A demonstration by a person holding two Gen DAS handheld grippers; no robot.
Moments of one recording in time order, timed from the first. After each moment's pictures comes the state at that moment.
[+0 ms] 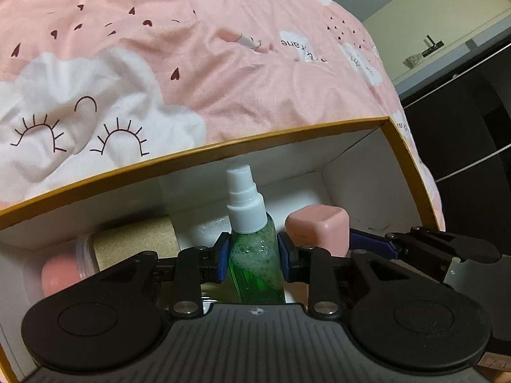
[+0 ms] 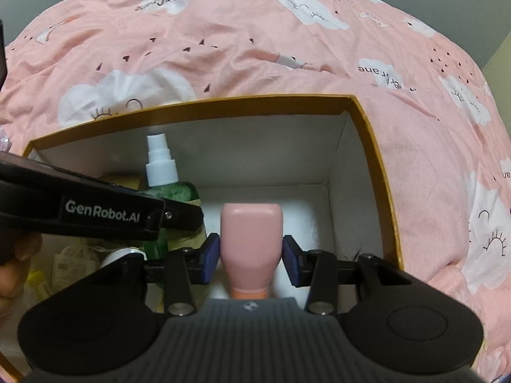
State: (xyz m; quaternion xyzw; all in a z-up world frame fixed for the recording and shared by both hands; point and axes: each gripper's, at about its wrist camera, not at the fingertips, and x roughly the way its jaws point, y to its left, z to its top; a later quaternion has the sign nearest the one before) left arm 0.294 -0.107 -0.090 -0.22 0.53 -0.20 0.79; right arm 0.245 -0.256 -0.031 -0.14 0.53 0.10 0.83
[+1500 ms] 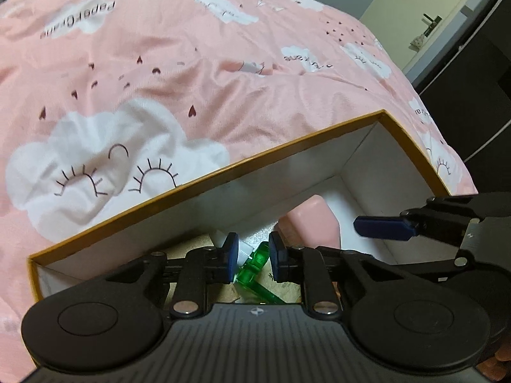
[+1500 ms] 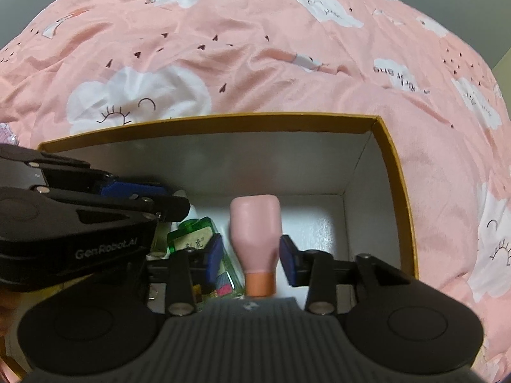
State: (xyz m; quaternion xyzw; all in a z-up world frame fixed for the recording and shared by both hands) left arm 0.273 -0.103 -0.064 -0.11 0.49 -0.17 0.85; right arm 0.250 -0.240 -0.028 -0.15 0.53 0.12 0.82
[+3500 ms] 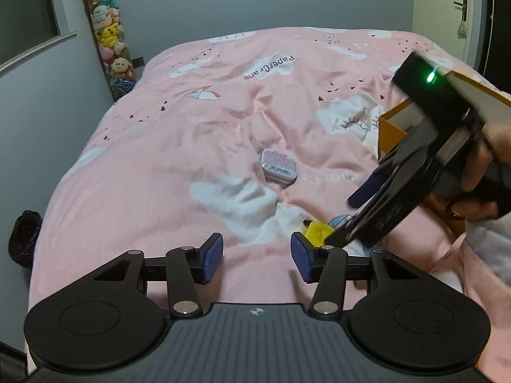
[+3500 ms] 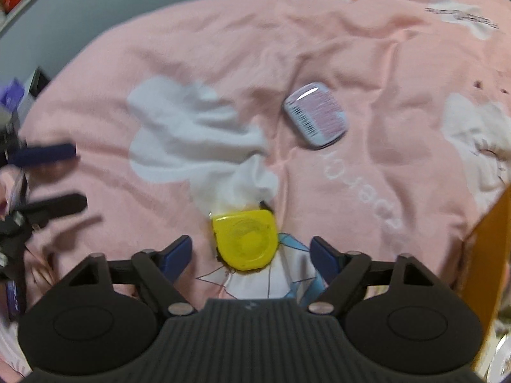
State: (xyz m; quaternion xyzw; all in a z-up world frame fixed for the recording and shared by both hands) left arm 0.021 0.171 -0.016 0.06 0.39 -0.03 0.92; right arm 0.149 0.039 -0.073 -0.12 0.53 0.42 0.73
